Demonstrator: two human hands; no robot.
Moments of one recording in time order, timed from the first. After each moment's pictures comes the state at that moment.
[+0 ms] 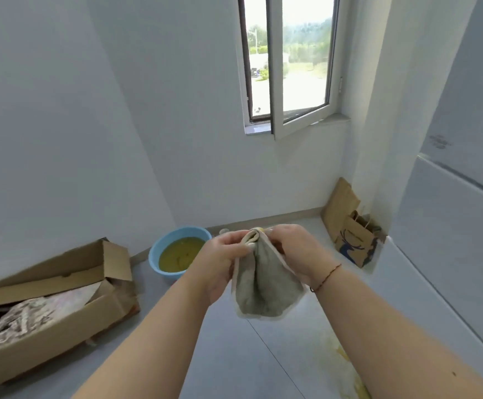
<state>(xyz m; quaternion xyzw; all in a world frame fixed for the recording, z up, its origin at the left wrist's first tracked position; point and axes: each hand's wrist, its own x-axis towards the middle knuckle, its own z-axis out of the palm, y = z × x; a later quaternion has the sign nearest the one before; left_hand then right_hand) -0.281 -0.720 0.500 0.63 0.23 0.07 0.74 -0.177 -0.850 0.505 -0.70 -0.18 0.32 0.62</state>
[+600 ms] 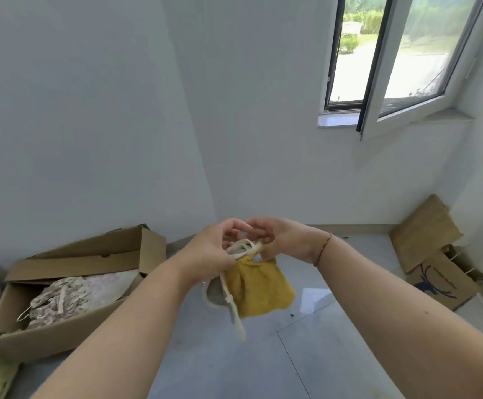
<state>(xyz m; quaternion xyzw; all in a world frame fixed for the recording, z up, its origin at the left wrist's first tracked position) -0.194 -0.461 0.492 0.81 0.24 0.07 0.52 -0.024 -0.561 0.470 -0.60 -0.48 0.50 0.40</state>
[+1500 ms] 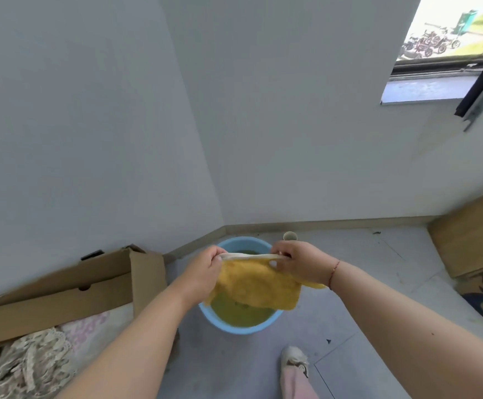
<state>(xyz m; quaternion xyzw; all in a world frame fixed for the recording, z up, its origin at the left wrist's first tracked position) -0.067 -0.088 0.348 0.82 0.36 0.01 0.43 0.115 -0.241 0.328 -0.79 -0.43 0.35 0.25</state>
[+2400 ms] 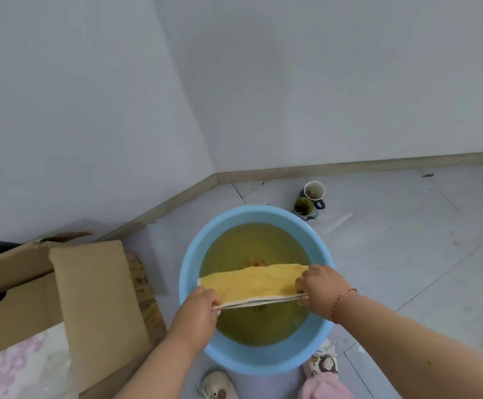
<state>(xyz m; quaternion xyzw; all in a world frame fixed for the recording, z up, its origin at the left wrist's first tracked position) -0.019 0.081 -0.028 0.85 0.33 -0.23 0.34 0.190 -0.102 -0.036 -0.79 -0.51 0.33 -0.13</state>
